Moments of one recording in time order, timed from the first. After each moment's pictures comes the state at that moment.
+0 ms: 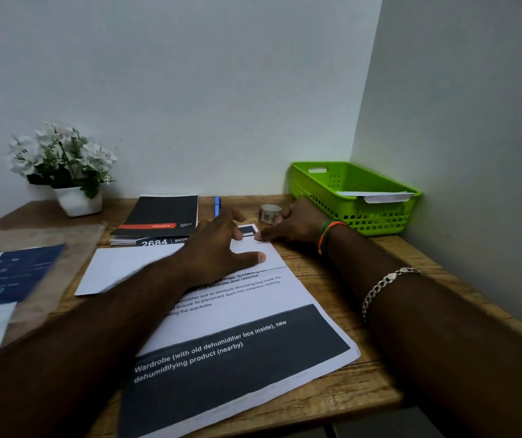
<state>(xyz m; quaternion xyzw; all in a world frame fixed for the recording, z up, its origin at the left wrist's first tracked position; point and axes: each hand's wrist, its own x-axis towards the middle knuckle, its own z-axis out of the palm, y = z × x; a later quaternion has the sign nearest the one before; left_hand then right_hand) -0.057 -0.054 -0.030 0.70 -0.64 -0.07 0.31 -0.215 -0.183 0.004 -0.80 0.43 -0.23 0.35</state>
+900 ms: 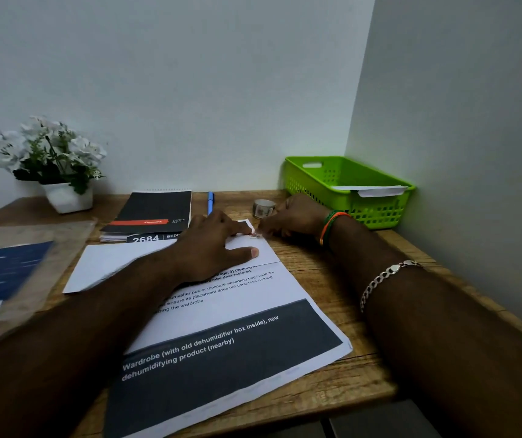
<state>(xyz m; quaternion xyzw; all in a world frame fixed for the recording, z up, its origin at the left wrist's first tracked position) -0.056 -0.056 -0.026 0.70 -0.68 -0.02 0.20 -0.225 -0.183 0.011 -0.80 0.40 -0.21 0.39</state>
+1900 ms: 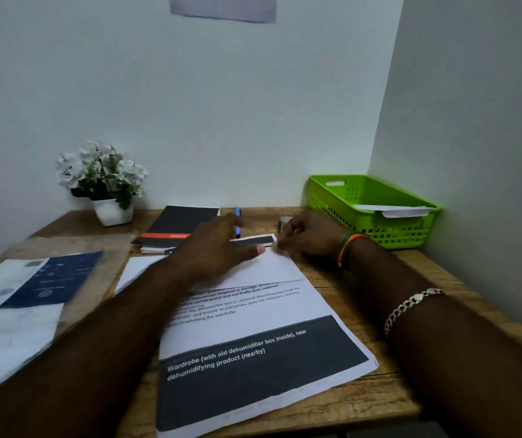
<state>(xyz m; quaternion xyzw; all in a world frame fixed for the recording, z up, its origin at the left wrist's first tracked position) -0.036 -0.037 -0.006 0.73 -0.61 -0.04 0.30 -0.217 -0.179 0.007 -0.85 0.36 -0.21 0.31</state>
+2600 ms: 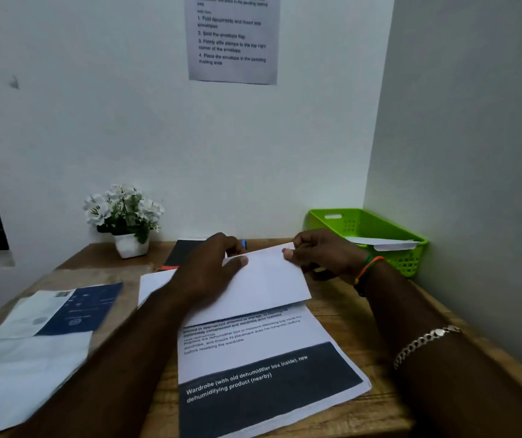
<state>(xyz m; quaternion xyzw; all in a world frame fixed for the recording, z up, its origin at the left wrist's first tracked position) -0.017 -0.021 0.011 0.70 -0.62 0.06 0.36 -0.245 -0.146 0.049 -0.77 0.29 -0.24 0.51</state>
